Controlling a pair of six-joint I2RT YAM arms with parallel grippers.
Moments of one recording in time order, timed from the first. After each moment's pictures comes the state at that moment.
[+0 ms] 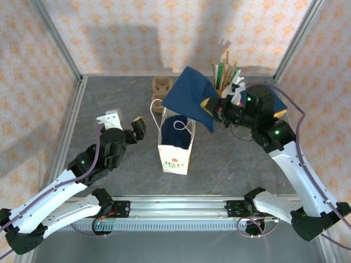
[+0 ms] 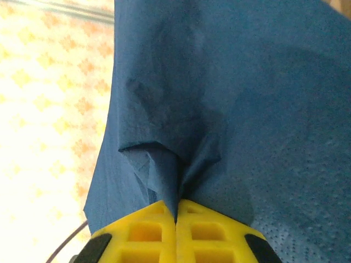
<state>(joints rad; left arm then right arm) -0.76 0.76 0.86 -0.48 -0.68 -0.60 0.50 1.06 1.30 -0.56 -0.47 1.18</state>
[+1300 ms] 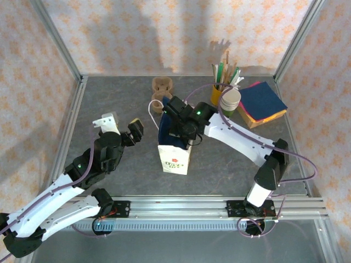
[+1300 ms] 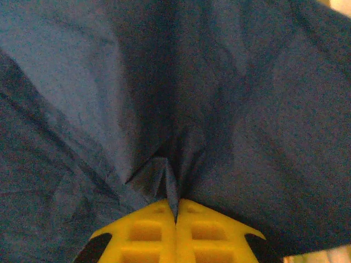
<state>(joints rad) -0.76 0.70 0.81 -0.48 -0.67 -0.63 0.92 1.69 1.70 -1.16 0.13 1.05</state>
